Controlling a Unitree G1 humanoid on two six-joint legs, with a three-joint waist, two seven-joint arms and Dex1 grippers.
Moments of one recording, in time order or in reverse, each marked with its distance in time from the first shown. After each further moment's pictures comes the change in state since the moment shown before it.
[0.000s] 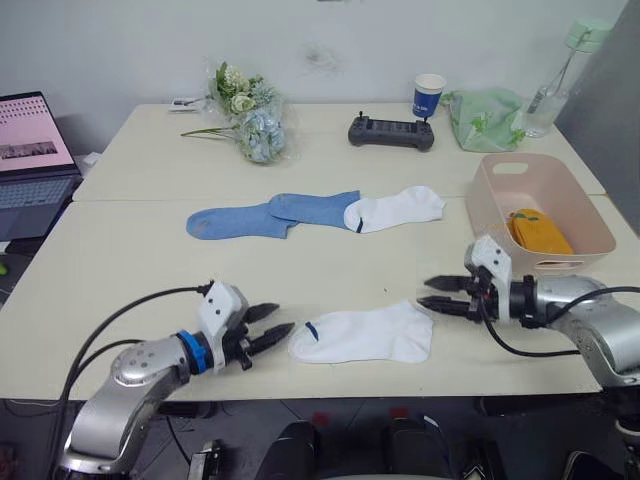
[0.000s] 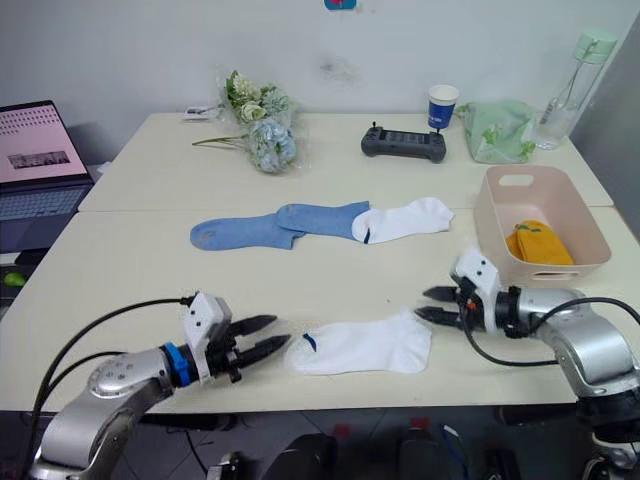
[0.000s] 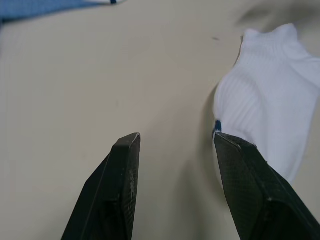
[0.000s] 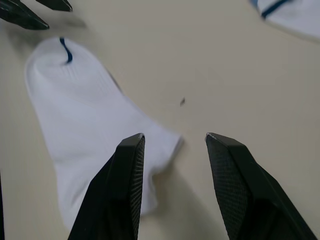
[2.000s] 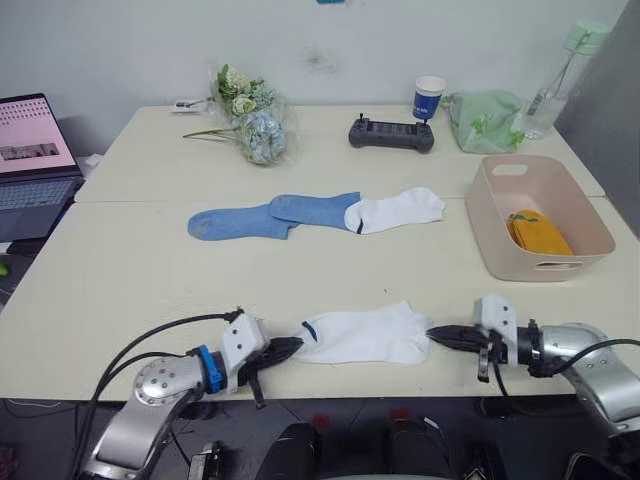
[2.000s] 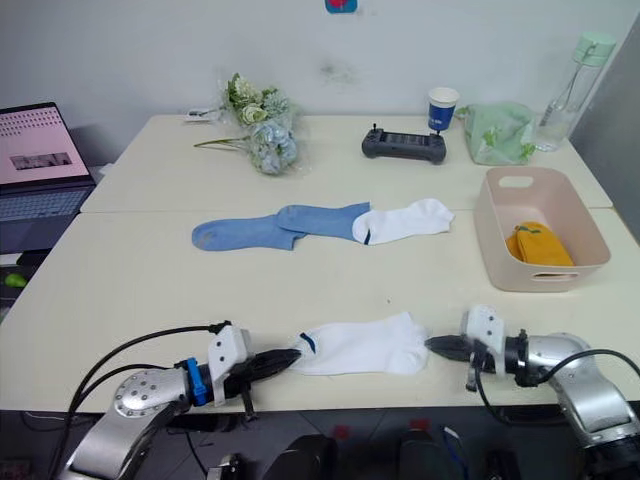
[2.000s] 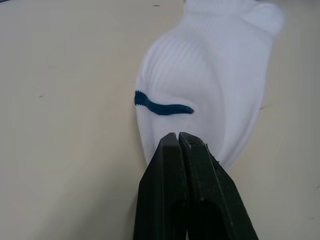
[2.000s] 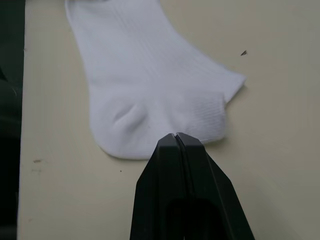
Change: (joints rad) left arm 0.097 -0.018 -0.057 0.086 0.067 -0.193 -0.055; right arm 0.280 -0.080 -0.035 0.084 -0.028 -0.372 0.119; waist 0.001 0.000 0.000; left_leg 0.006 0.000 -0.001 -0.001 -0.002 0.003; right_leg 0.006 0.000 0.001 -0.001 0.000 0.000
